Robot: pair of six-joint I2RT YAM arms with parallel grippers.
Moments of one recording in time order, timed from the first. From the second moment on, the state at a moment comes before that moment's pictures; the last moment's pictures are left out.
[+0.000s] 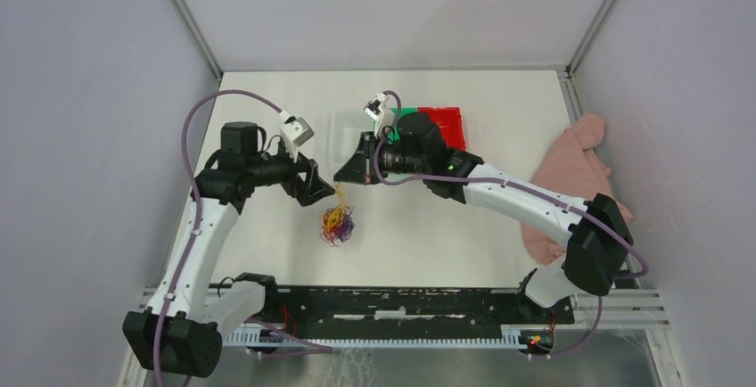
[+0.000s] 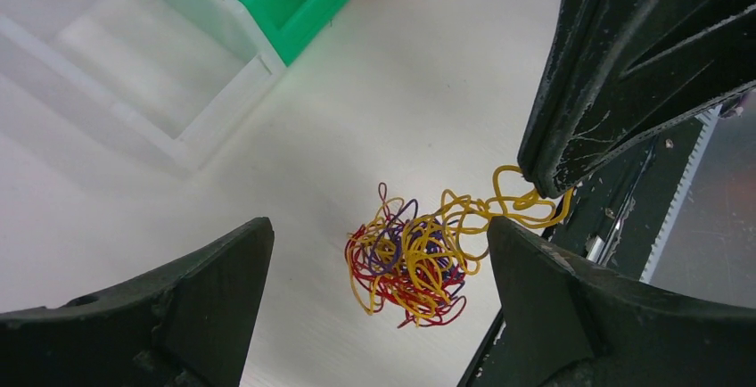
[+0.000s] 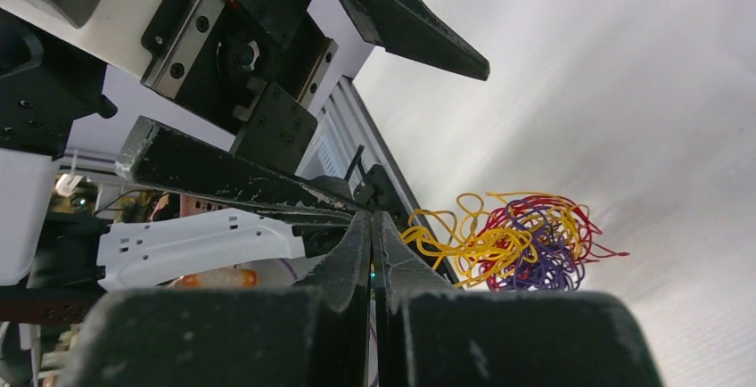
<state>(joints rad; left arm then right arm) -0.12 1.01 0.98 -0.71 0.80 0.35 0.88 1.52 1.22 0.02 -0.41 0.78</state>
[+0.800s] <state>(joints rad) -0.12 0.84 0.93 -0.73 0.99 0.42 0.88 1.56 1.24 0.08 -0.53 0.86</state>
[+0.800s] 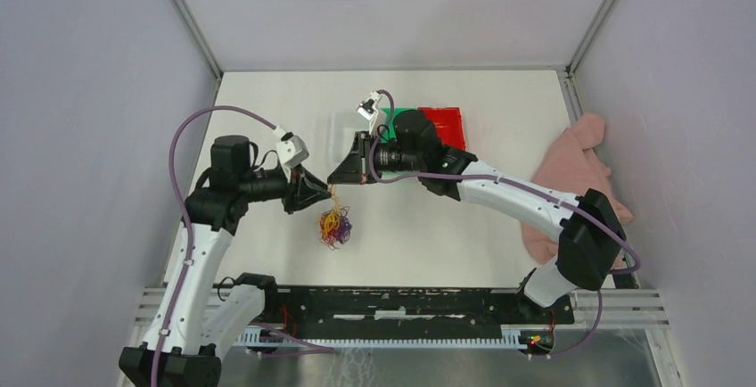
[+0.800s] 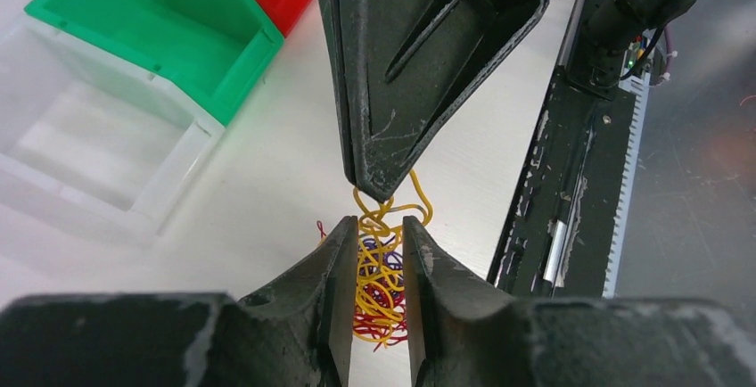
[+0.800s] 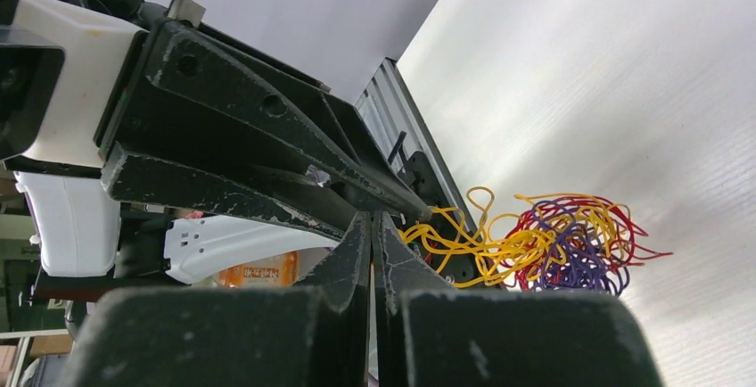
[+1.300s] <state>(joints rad) -0.12 0.80 0.88 -0.64 1.01 0.38 0.89 1.59 1.24 0.11 -0.57 0.90</state>
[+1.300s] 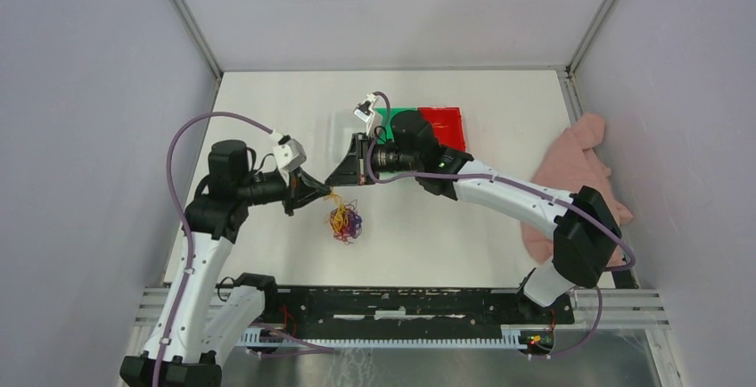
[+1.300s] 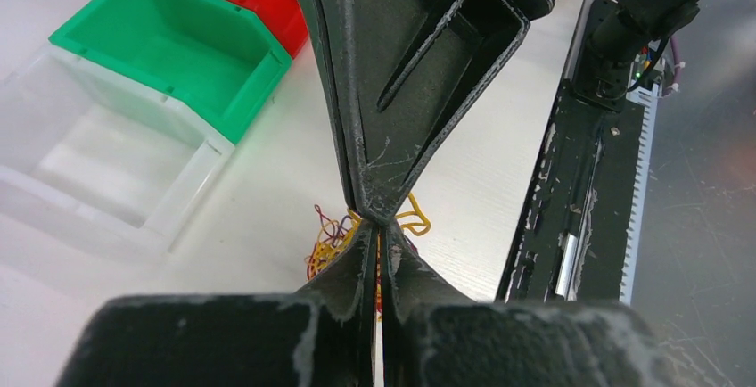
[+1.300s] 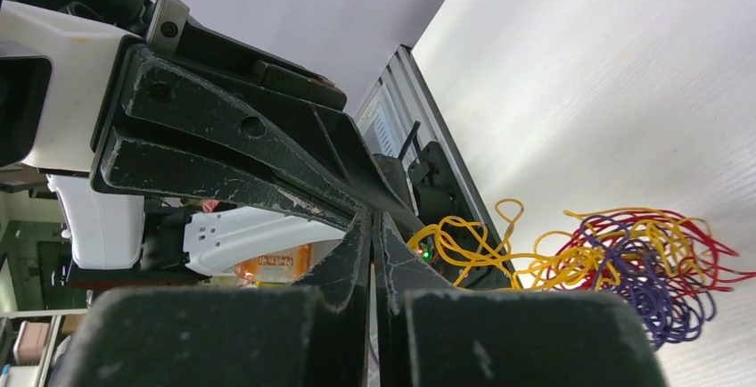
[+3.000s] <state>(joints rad) -0.13 0.60 0.74 -0.42 0.65 0.02 1.10 1.56 1.04 0.22 0.08 0.36</state>
